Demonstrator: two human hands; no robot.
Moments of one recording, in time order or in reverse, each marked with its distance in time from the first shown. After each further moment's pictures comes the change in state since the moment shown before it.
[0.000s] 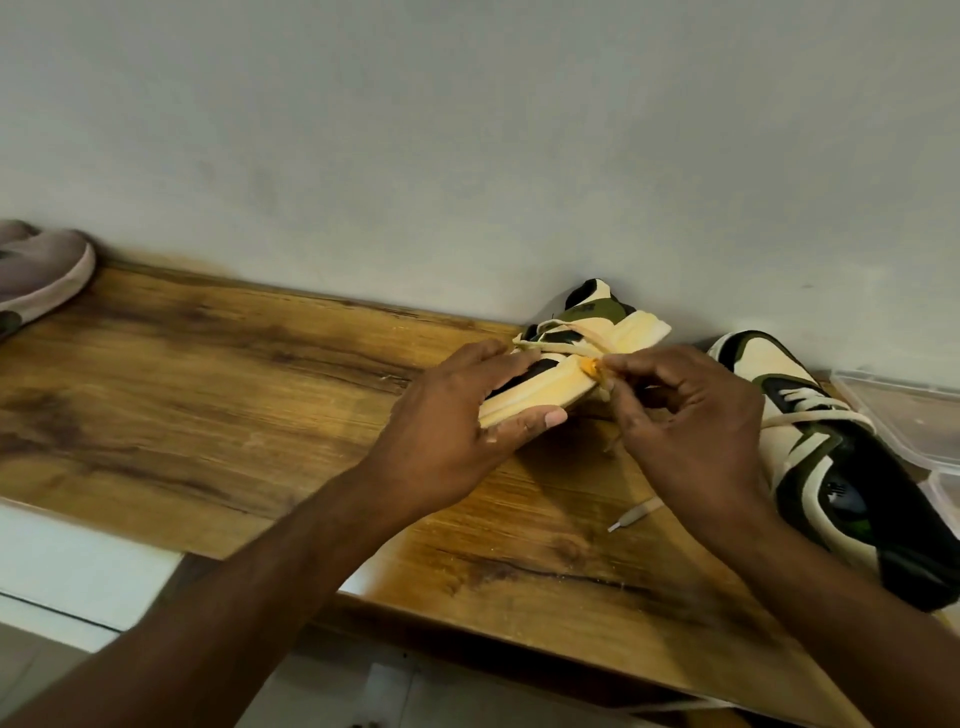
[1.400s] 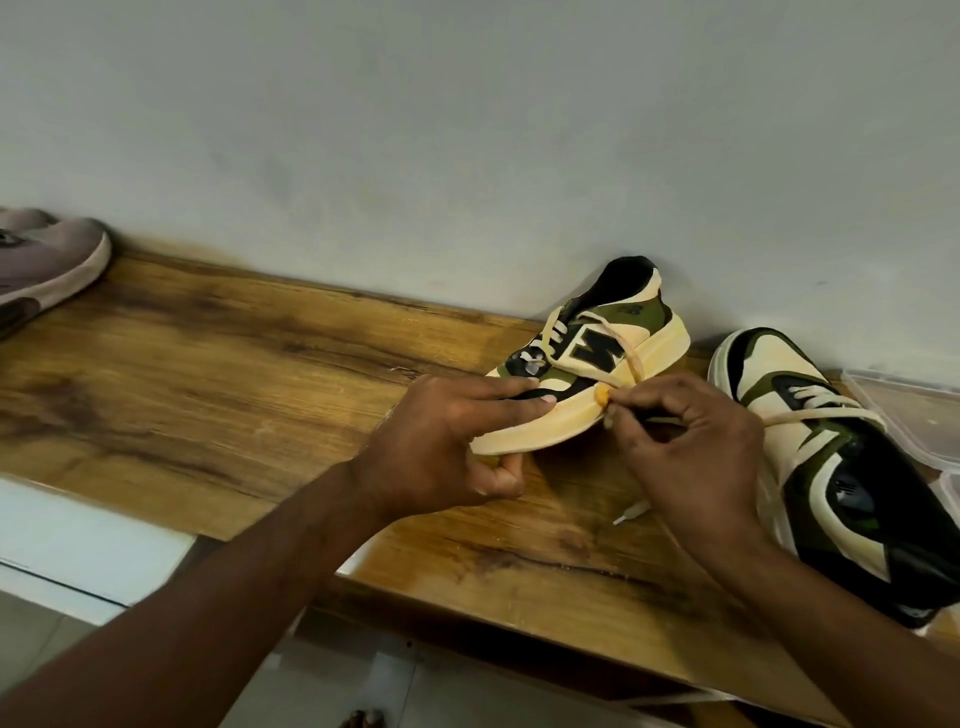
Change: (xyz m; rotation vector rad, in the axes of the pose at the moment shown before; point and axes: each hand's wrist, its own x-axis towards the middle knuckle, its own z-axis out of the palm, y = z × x) left_hand -0.012 -0.024 0.000 0.095 0.051 0.498; right_hand -0.025 0.003 0.006 0.034 -0.011 0.103
